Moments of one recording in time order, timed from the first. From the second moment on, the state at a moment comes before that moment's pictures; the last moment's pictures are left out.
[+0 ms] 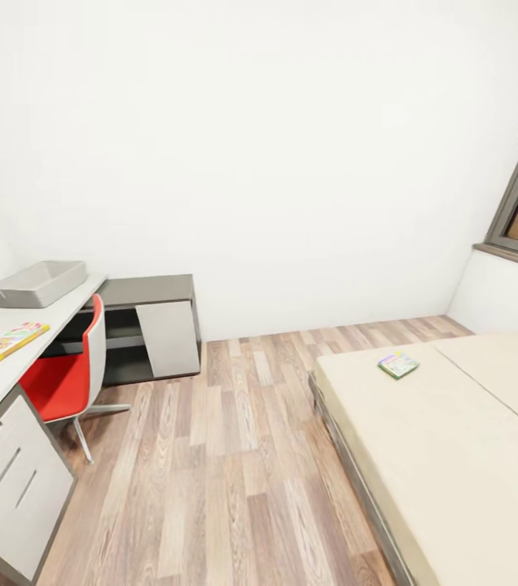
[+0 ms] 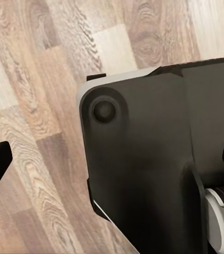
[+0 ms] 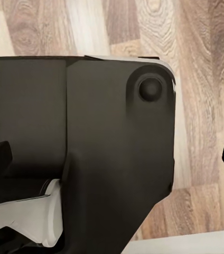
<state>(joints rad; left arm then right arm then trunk) -0.03 0.00 -0.01 -0.10 -0.12 -0.23 0.00 0.00 0.06 0.00 -0.04 0.01 -0.29 -0.01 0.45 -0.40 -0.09</state>
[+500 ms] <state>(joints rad) -0.03 0.00 -0.01 -0.10 -0.12 -0.23 0.00 0.00 0.06 0.00 -0.04 0.01 -0.29 -0.01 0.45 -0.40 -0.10</state>
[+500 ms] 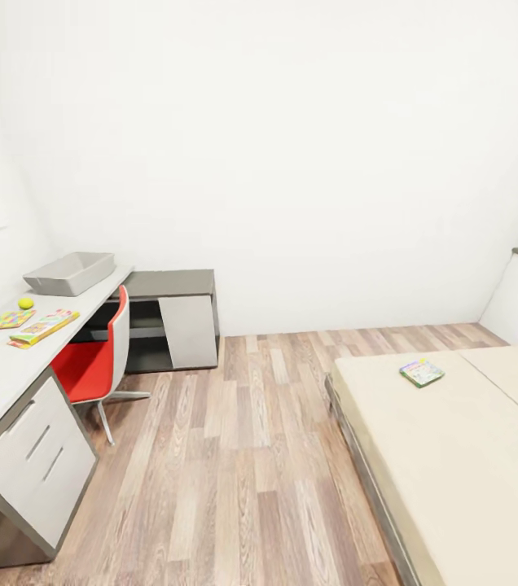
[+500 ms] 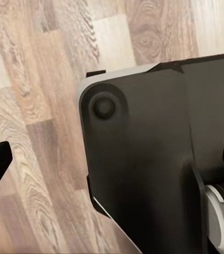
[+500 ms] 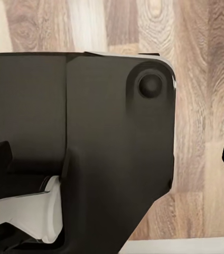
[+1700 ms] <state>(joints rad) -0.03 0.00 -0.01 -0.10 -0.12 -0.23 0.00 0.00 0.06 0.00 -0.04 0.01 -0.29 -0.01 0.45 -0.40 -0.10</state>
